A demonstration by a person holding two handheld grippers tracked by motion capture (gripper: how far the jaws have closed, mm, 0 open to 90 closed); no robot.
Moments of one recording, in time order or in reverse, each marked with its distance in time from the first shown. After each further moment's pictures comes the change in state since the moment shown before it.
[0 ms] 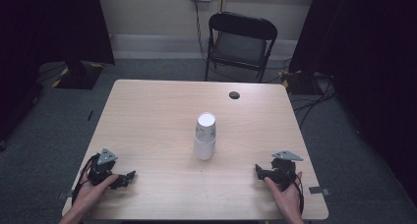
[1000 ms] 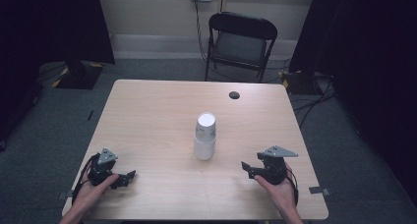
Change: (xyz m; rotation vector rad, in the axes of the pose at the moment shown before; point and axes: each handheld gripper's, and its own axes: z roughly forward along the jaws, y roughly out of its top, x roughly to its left) left arm 0.000 0.000 0.000 0.002 0.001 -0.007; right arm 0.037 0.033 -0.025 -0.100 0.261 -0.073
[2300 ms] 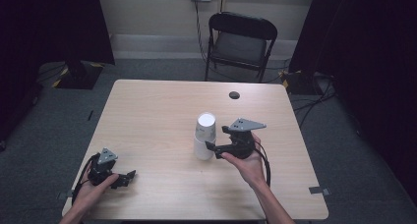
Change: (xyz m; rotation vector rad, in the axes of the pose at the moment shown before) left arm 0.000 0.000 0.000 0.000 0.001 0.002; right arm 0.064 0.100 0.036 -0.134 0.233 -0.160
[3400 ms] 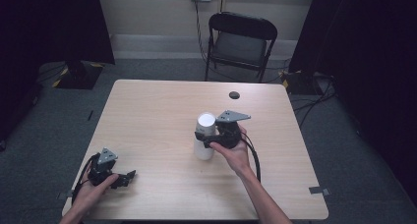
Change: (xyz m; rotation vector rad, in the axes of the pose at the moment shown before) left arm 0.000 0.000 0.000 0.000 -0.002 0.001; right arm -0.009 0.009 0.049 -0.022 0.018 -0.008
